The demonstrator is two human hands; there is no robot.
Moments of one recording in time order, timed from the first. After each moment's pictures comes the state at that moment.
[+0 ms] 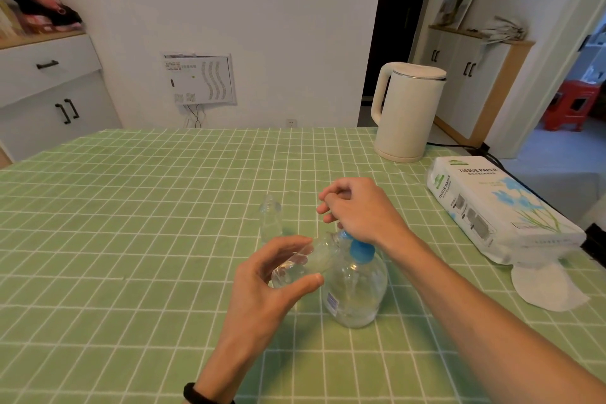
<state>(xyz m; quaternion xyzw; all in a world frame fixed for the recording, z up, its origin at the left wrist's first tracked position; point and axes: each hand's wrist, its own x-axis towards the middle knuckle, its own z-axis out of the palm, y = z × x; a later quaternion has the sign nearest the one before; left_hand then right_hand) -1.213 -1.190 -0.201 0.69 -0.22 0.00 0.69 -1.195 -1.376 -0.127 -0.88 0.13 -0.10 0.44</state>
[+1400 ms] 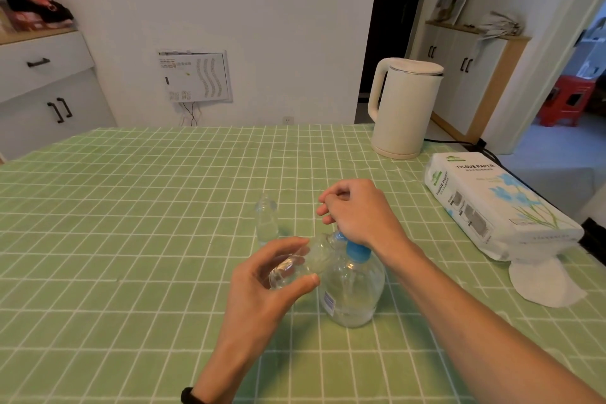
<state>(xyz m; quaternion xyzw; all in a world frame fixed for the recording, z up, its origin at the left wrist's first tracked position) -1.214 -1.193 -0.210 0.68 -0.19 -0.03 0.71 -1.197 -1.373 -0.132 -0.87 0.18 -0.11 0.44</state>
